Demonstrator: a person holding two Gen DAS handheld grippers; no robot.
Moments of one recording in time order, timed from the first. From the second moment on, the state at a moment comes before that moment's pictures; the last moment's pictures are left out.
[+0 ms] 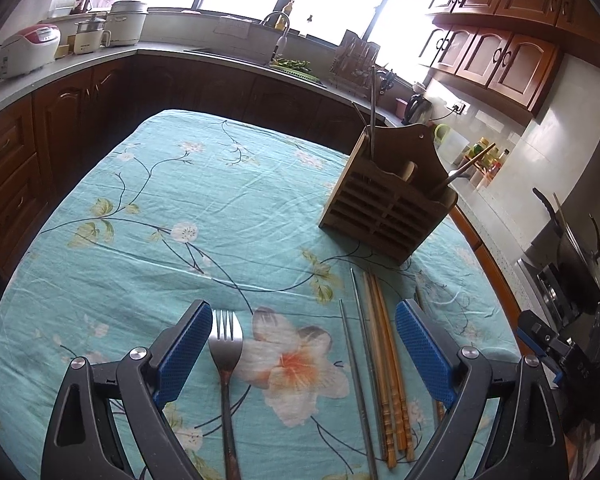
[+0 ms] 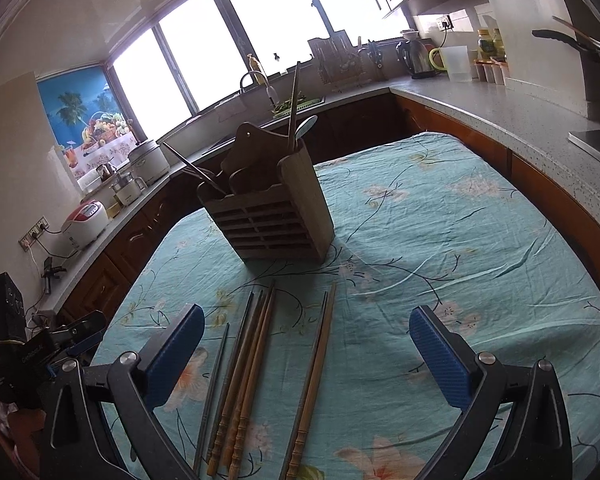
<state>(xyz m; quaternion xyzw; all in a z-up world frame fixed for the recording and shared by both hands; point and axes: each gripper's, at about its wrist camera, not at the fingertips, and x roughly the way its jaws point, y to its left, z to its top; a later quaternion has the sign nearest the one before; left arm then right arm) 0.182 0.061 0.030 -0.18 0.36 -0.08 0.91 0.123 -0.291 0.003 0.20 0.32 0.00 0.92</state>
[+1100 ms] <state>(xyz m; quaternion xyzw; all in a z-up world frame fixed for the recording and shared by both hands) 0.262 -0.007 -0.005 -0.10 0.44 -0.11 0.89 0.174 -0.287 -0.038 0.17 0.40 0.01 0.90</state>
